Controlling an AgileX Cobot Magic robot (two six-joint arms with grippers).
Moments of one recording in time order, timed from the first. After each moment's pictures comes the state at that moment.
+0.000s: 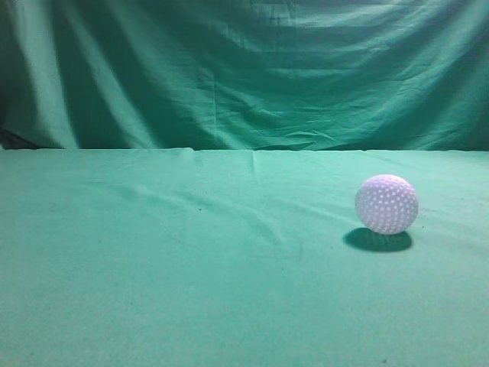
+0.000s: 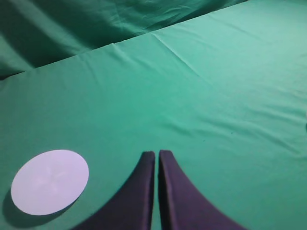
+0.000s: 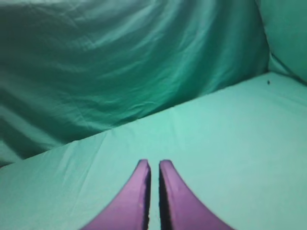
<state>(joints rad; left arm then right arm) -0.03 0.30 -0.45 -0.56 0.64 0.71 0.03 0.00 -0.06 0.48 0.19 -0.22</state>
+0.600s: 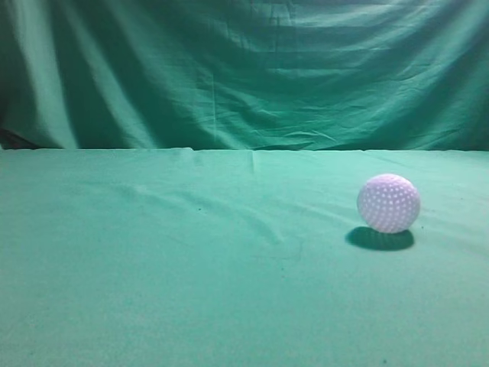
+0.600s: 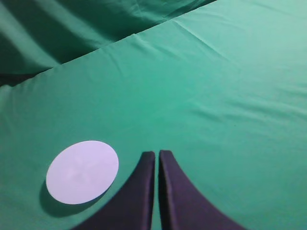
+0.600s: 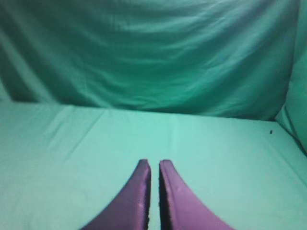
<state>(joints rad) -0.03 0.27 -0.40 -0.45 0.59 0.71 0.06 0.23 -0.30 0.52 0.38 -0.64</state>
